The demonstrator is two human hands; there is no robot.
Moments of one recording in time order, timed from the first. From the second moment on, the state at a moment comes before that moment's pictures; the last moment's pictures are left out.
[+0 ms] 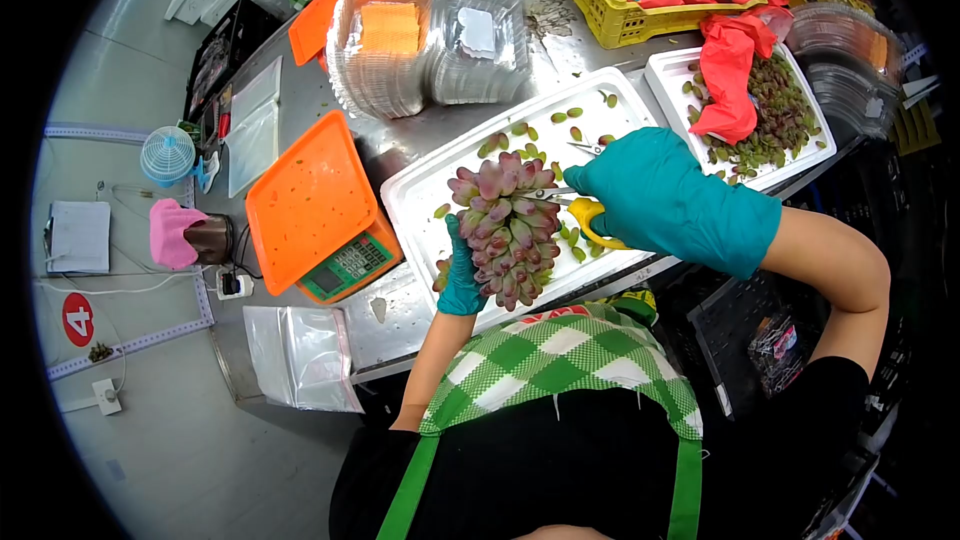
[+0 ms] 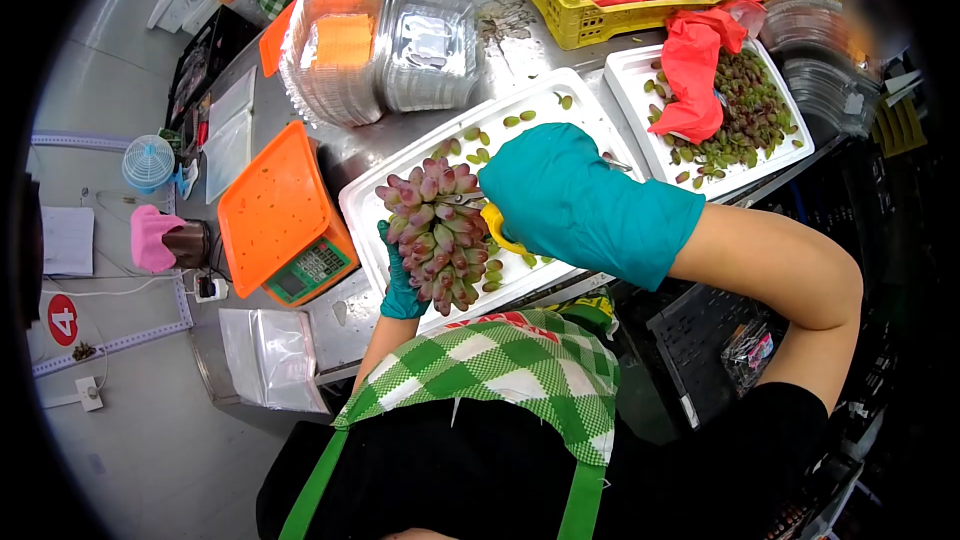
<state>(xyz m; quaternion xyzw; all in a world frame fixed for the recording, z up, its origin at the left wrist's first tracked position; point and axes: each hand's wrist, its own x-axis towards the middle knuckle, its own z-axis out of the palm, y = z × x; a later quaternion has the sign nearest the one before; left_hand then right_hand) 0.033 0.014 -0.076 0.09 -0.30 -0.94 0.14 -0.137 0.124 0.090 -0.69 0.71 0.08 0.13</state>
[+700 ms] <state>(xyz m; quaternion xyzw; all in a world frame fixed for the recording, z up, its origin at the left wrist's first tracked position) 0.035 0.010 -0.091 -0.04 -0.10 -0.99 0.12 -0.136 0.125 0.102 -0.64 0.73 0.10 0.19</state>
